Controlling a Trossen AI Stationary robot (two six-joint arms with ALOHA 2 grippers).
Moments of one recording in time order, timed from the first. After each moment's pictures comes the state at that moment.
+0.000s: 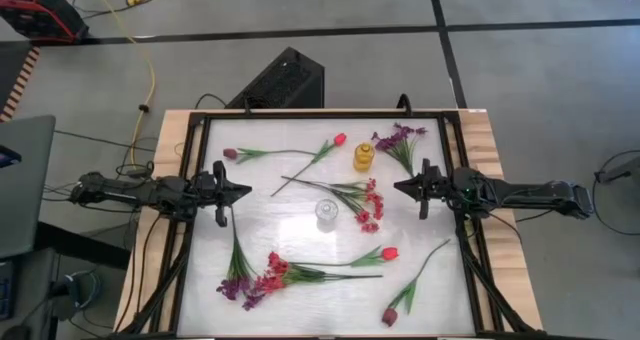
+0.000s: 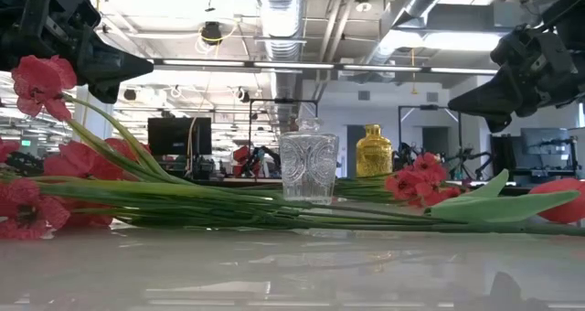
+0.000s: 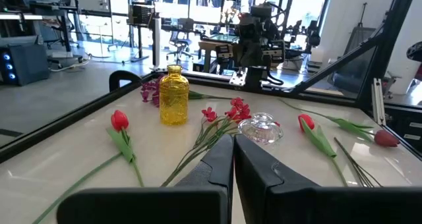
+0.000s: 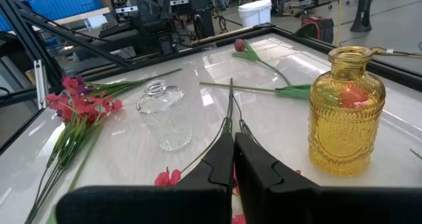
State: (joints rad) left arm -0.14 0.07 0.01 0.08 -0.33 -0.10; right arm -0.11 0.21 0.01 0.03 0.08 0.23
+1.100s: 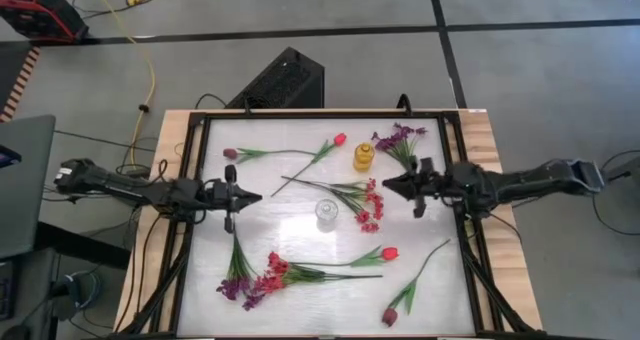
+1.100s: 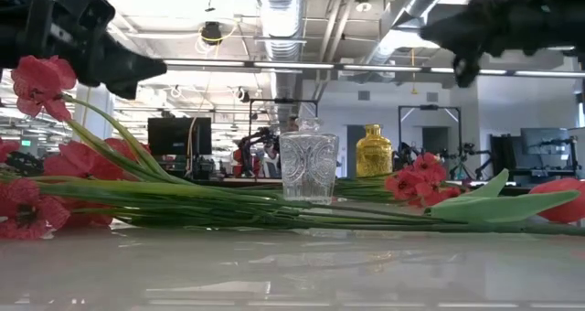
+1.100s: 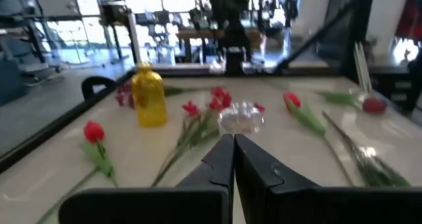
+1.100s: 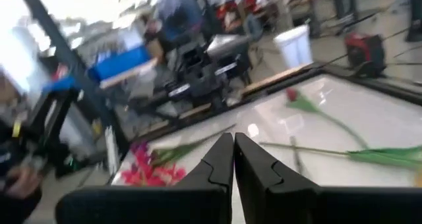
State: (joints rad) left arm -0.14 0.50 0.03 0.44 -0.23 0.02; right arm 0.03 0.67 0.25 0.43 0.08 0.37
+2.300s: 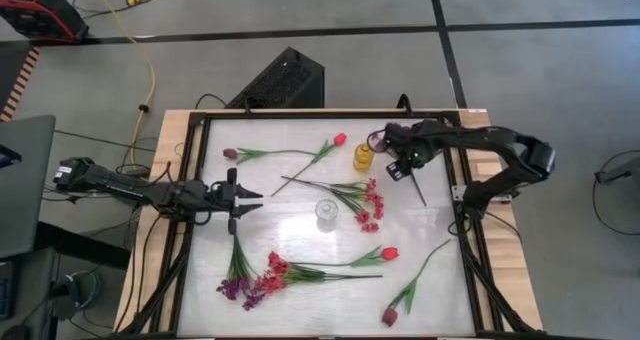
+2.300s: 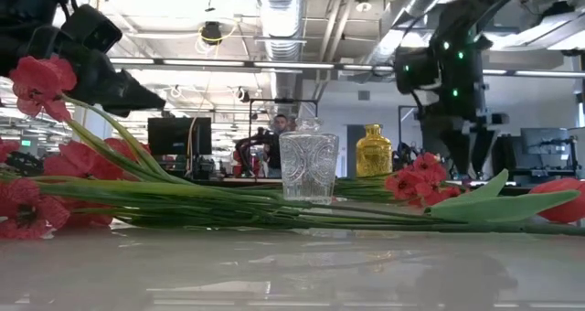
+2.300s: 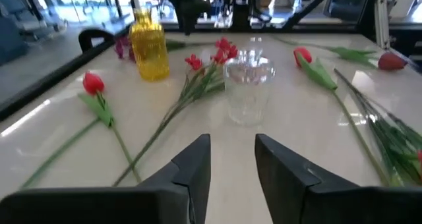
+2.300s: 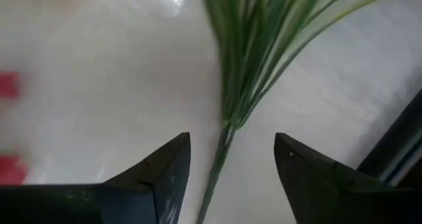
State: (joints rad) left arm -0.14 0.53 0.03 0.30 -0.26 -0.04; right arm -0.56 1.46 0.86 -0.97 0.17 0.48
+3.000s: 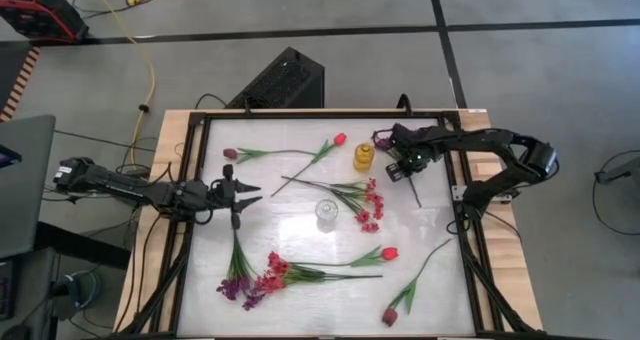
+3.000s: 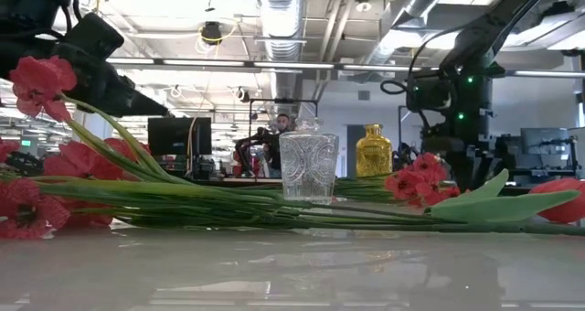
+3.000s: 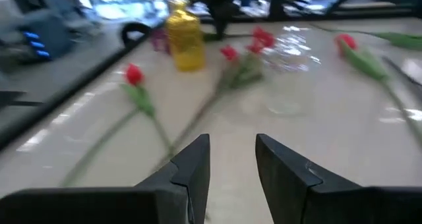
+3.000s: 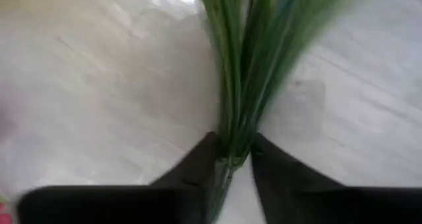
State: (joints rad) left arm -0.14 0.53 0.03 0.29 -0.42 0.00; right arm -0.64 1.46 0.70 -0.72 0.08 0.47
